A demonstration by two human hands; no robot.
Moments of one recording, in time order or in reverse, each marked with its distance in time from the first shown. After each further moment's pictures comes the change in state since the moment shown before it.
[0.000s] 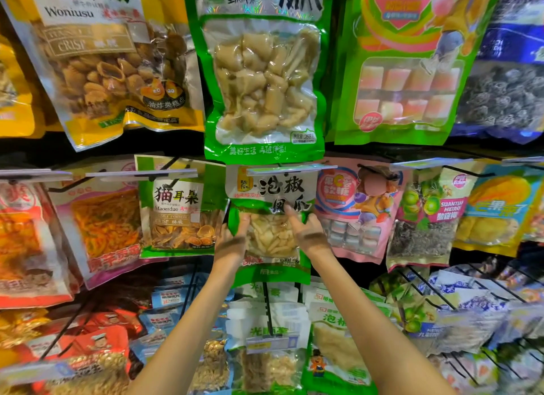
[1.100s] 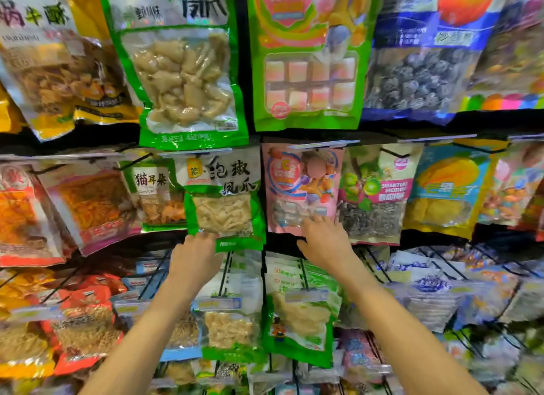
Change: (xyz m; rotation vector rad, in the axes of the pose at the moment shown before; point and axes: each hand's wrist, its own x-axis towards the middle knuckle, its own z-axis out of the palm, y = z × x) left_hand -0.121 0.007 0.025 1.589 0.072 0.308; right_hand -0.044 0.055 -0.157 -1.178 -0.137 -0.442
